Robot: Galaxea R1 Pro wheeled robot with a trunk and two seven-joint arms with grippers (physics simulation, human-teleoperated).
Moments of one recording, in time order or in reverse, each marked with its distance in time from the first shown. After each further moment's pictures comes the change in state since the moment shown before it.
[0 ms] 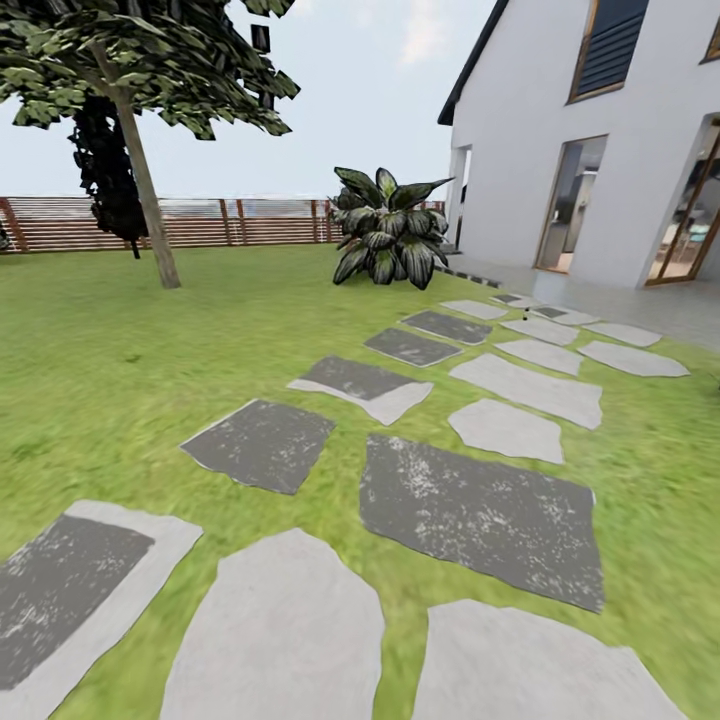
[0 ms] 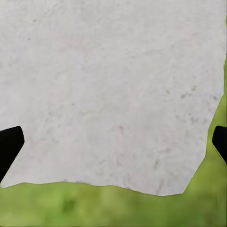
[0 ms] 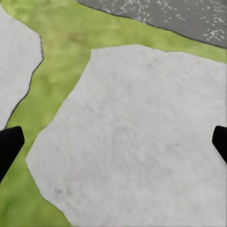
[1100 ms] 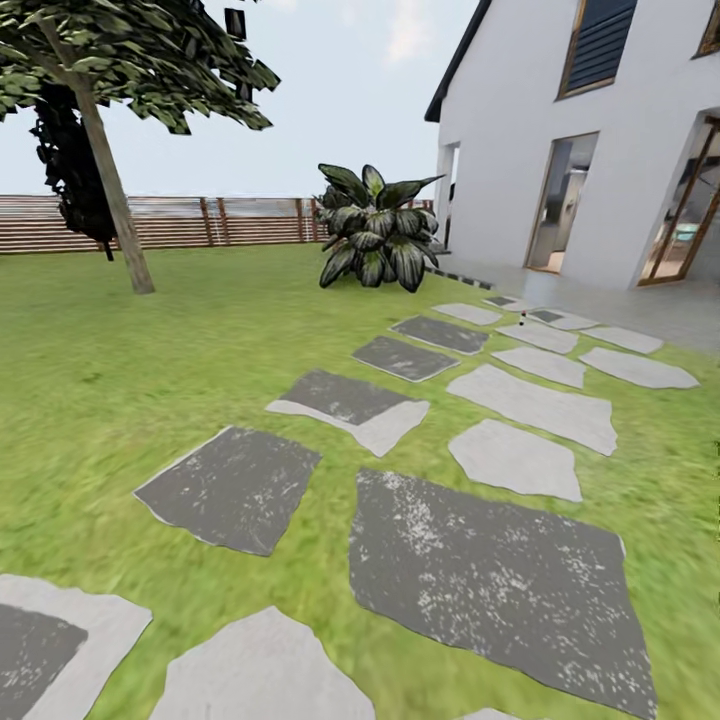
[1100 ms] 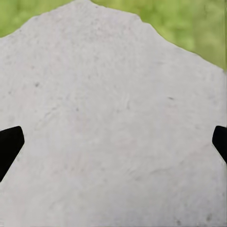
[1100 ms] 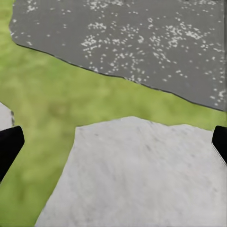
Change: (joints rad) left arm 0.000 0.001 0.000 -0.001 0.000 0.000 0.000; right arm 0.000 0.000 -0.004 0.004 0.000 0.001 -0.001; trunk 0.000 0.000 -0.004
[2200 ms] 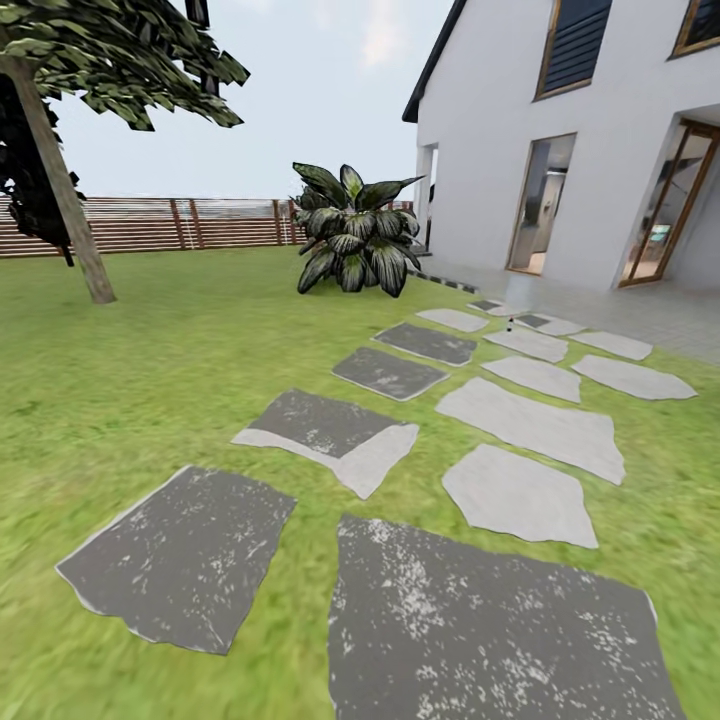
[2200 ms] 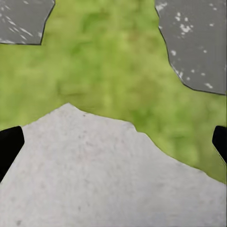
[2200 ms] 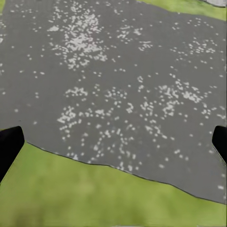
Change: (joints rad) left arm 0.000 0.000 0.000 0.000 0.000 0.000 0.000; right arm 0.000 0.000 0.005 0.000 0.001 -0.001 0.000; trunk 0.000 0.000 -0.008
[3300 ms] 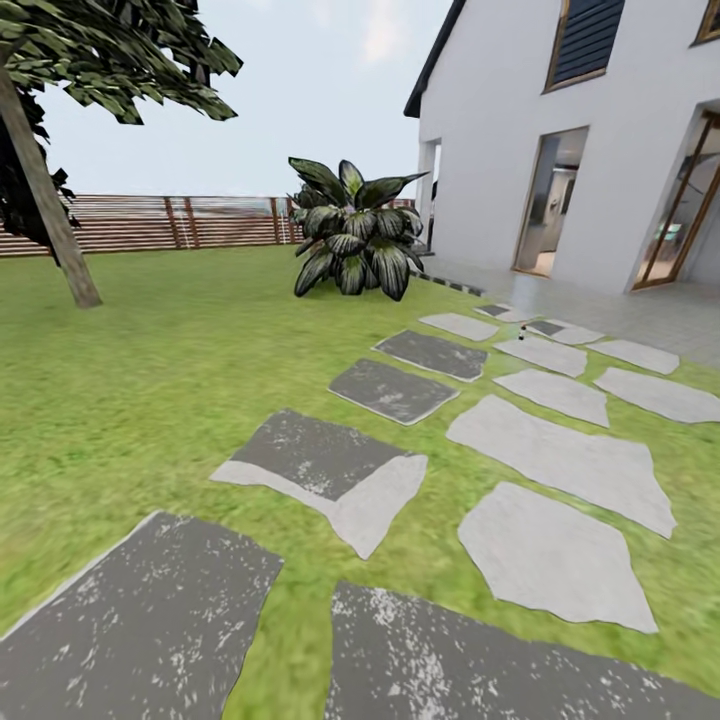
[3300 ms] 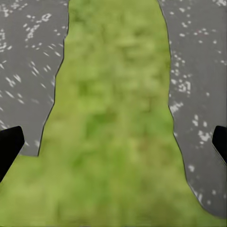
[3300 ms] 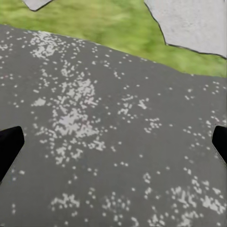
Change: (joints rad) left arm 0.000 0.001 0.000 0.001 0.000 0.000 0.000; right arm 0.000 0.001 0.000 0.000 0.000 0.000 0.000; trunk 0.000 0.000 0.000
